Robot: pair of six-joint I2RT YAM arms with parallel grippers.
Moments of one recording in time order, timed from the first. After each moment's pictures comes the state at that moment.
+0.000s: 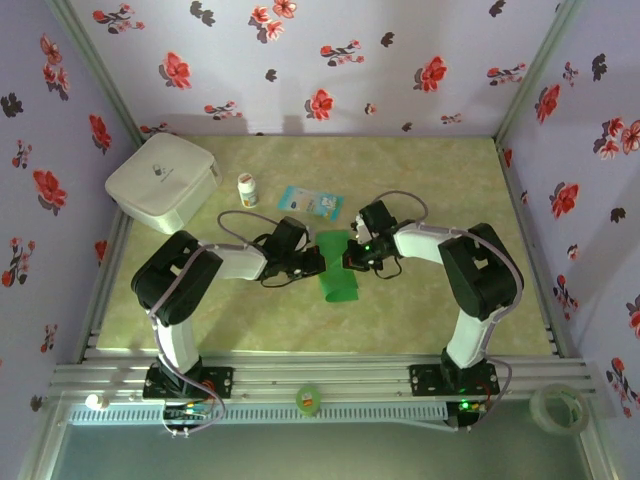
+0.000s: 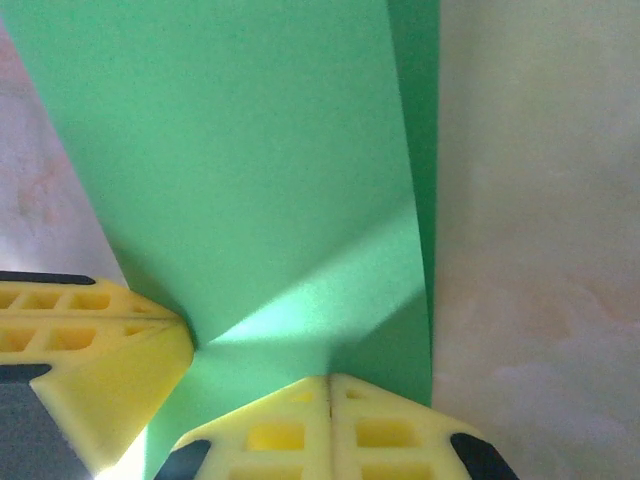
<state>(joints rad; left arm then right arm) -0.72 1.84 0.86 0.10 0.35 -0.85 0.51 1.80 0.95 -0.32 -0.46 0.53</state>
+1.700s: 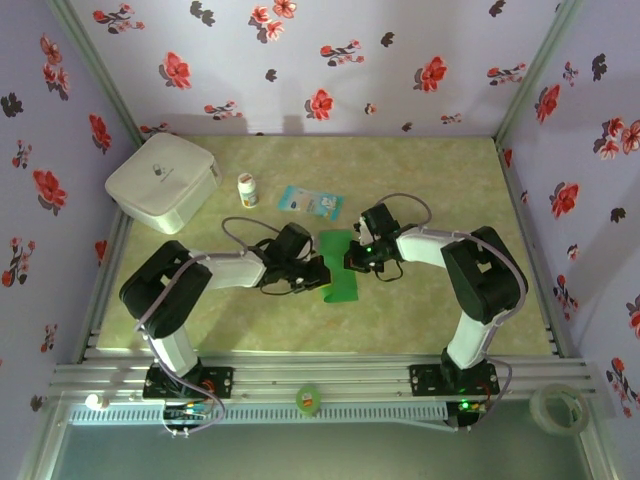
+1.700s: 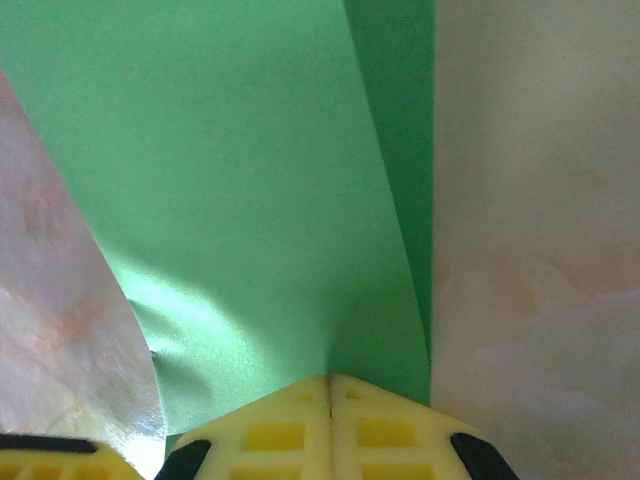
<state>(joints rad) -0.79 1.75 0.82 0.00 0.44 -0.95 0.51 1.77 0.90 -0.27 -0.45 0.58</state>
